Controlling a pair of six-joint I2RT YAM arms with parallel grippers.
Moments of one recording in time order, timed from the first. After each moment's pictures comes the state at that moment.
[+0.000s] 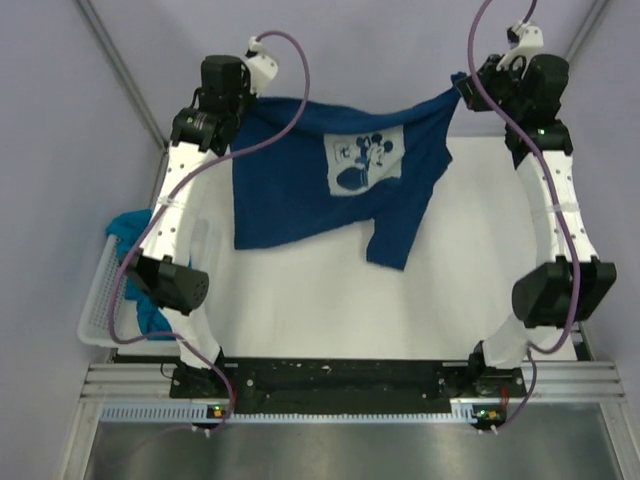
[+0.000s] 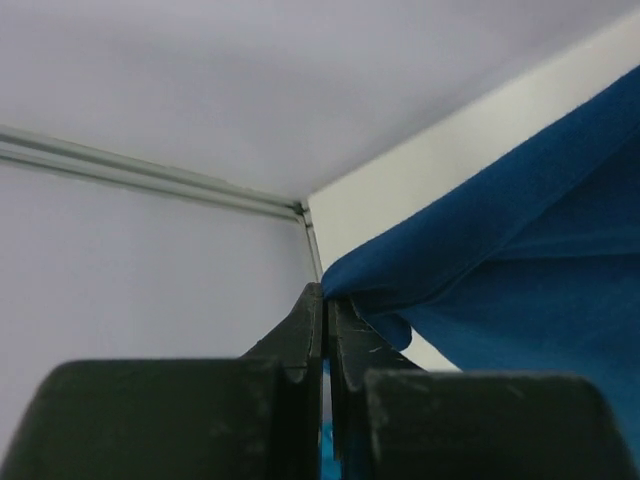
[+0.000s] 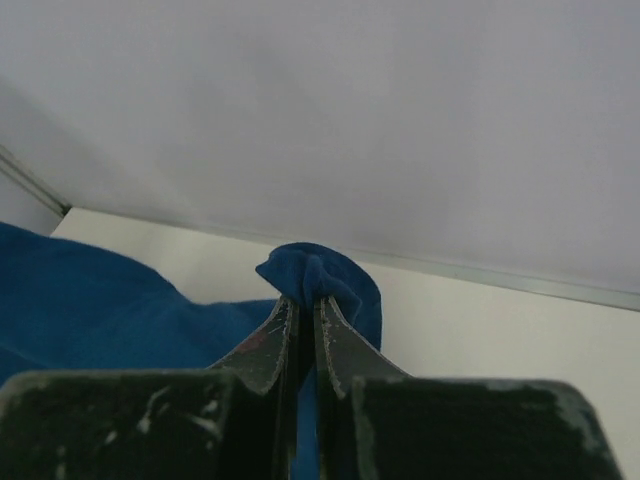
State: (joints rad) left arm -0.29 1.77 2.15 -0.81 -0.34 0.59; right arm 0.01 1.58 1.77 -0.25 -0.36 0.16
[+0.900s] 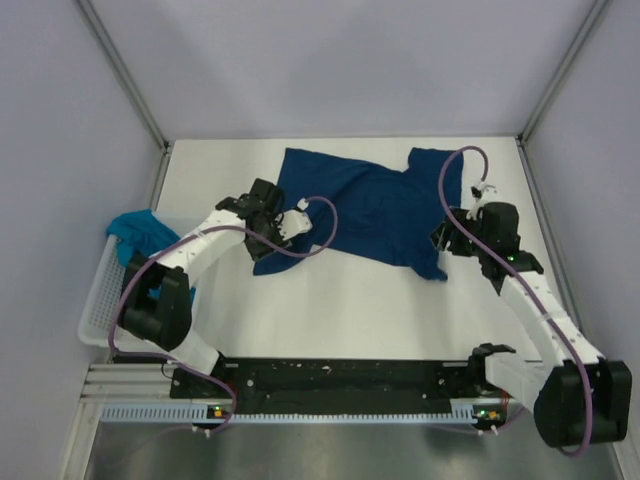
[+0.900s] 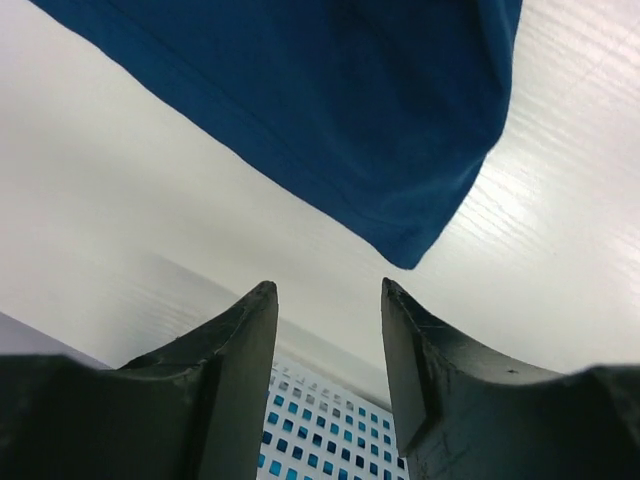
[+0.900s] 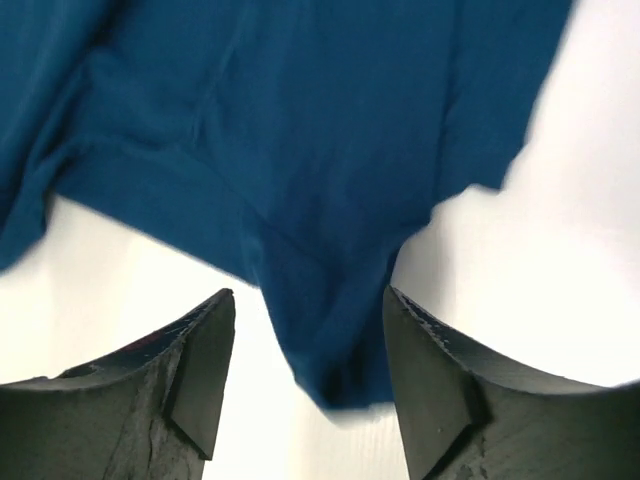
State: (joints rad) left arm -0.41 1.59 1.16 -0.76 -0.05 0.76; right arm 0.09 1.09 0.68 -0.24 -0.25 0.29
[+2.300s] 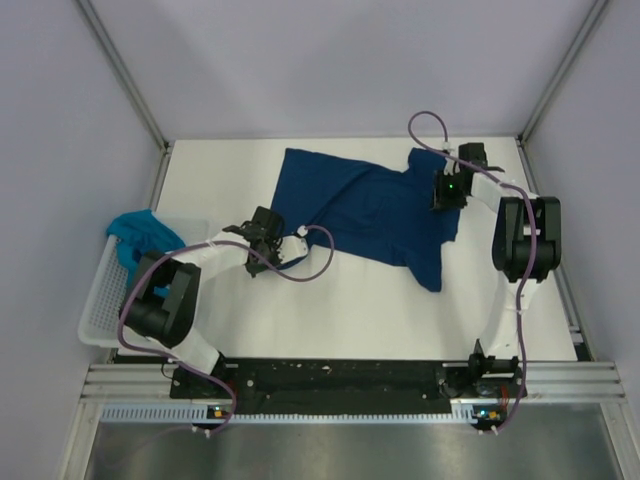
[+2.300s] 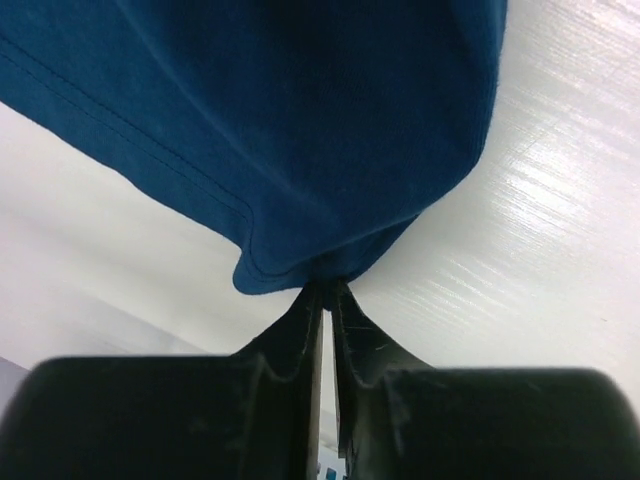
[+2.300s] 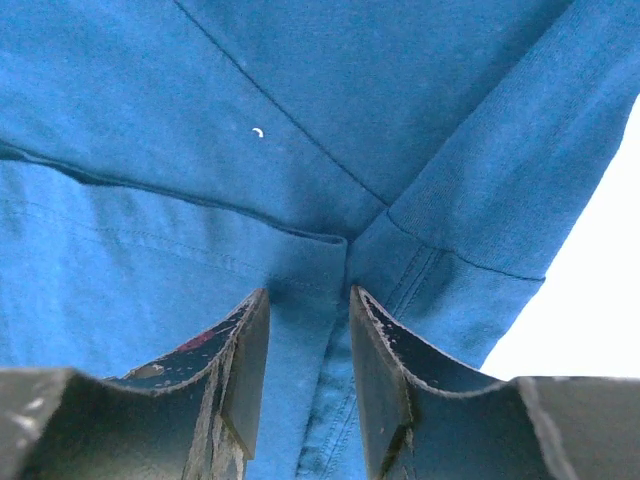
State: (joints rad) left arm -0.40 1.60 0.87 -0.47 -0.10 0.84; right arm 0.00 2.06 1.48 -0.44 -0.22 0.02
